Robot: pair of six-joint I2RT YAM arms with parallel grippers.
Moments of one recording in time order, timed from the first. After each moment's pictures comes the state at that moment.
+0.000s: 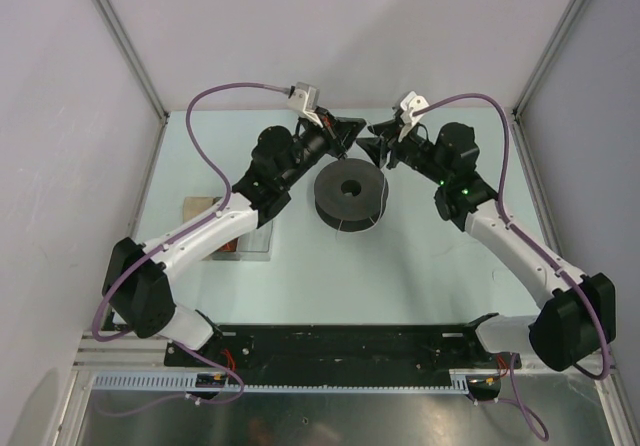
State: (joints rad) left arm -0.71 1.48 1.22 0.46 0.08 -0.44; right arm 0.46 1.29 1.09 0.27 -0.42 -0.07
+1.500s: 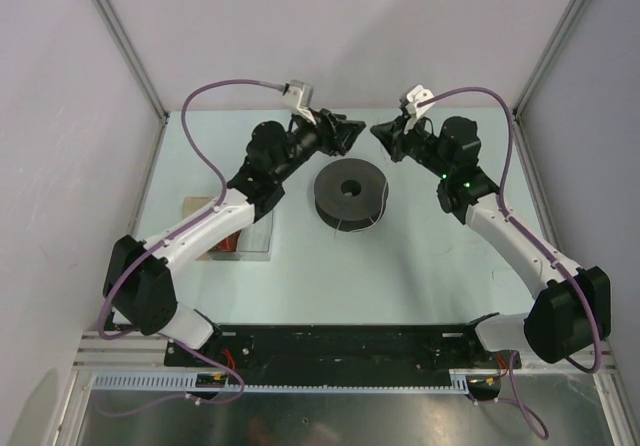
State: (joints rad) left arm -0.67 1.50 1.21 0.47 0.10 -0.41; right arm 0.42 1.33 1.11 0.26 -0.37 -0.07
